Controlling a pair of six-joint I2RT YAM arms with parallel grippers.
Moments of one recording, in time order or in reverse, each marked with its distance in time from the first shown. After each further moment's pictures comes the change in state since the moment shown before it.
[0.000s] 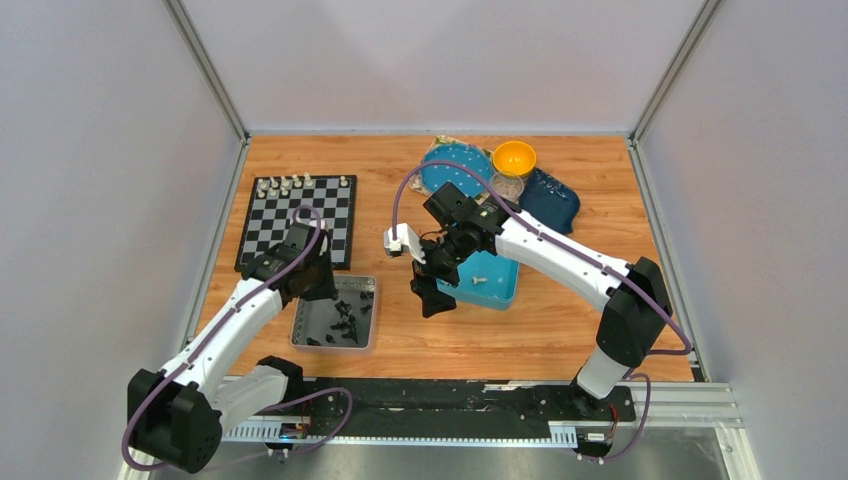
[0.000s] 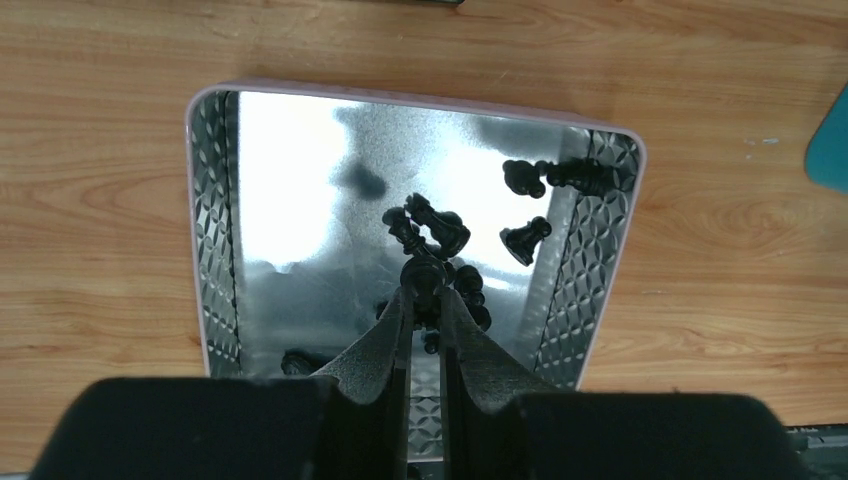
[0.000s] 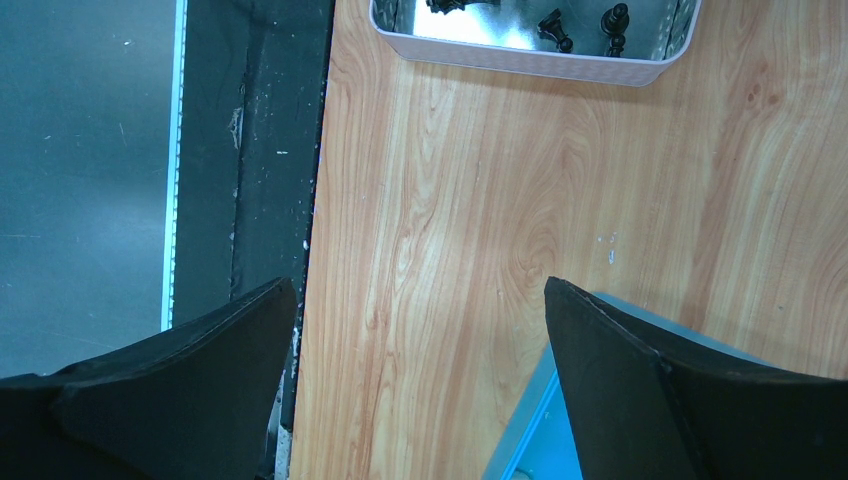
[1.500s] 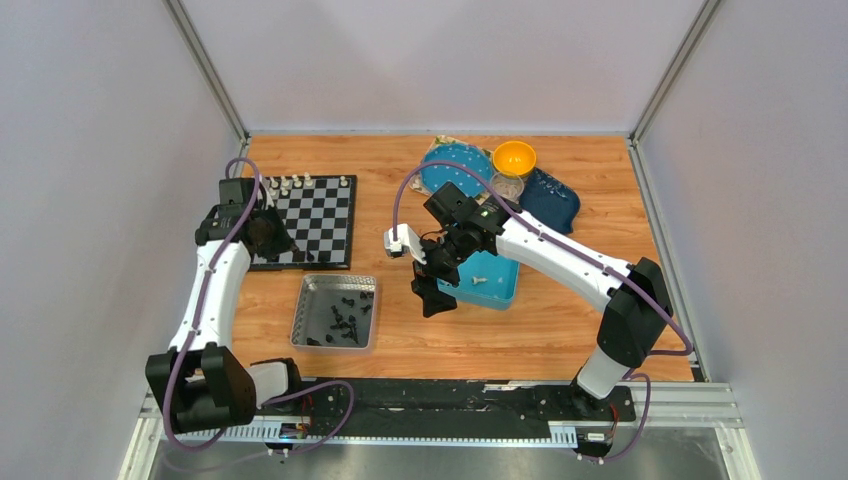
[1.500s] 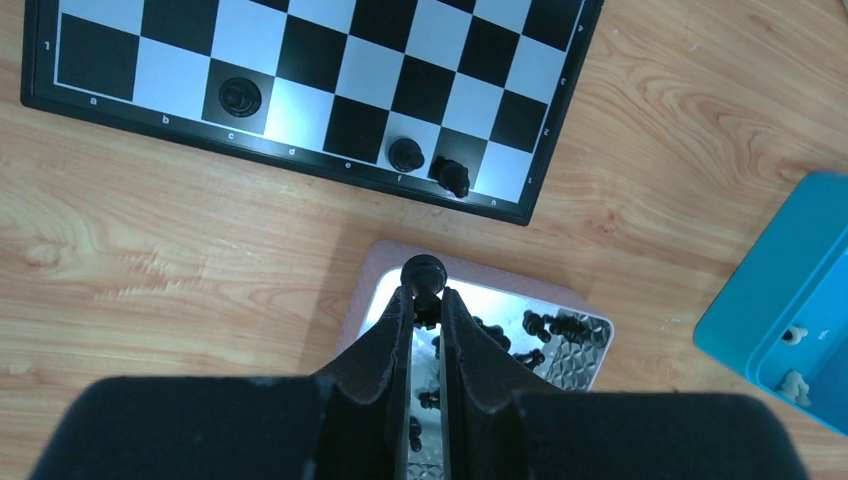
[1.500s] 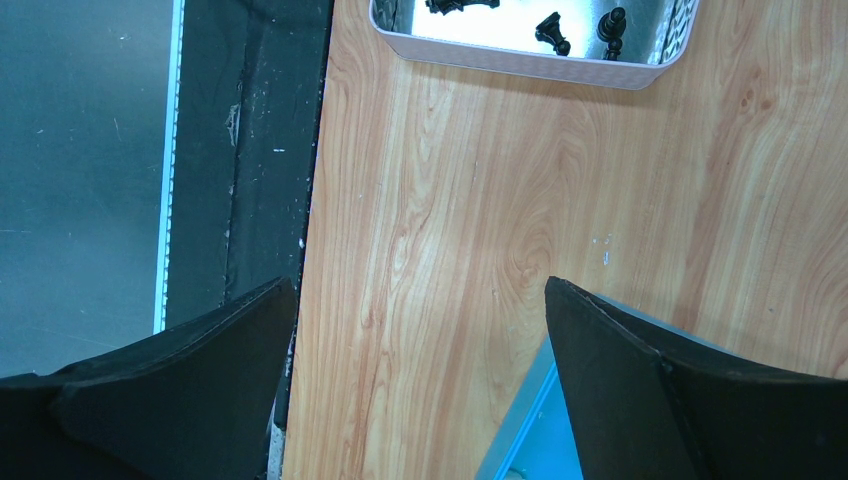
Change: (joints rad) left arm 0.465 0.159 0.283 -0.009 0.175 0.141; right arm 0.000 -0.004 -0.002 0.000 0.000 -0.018
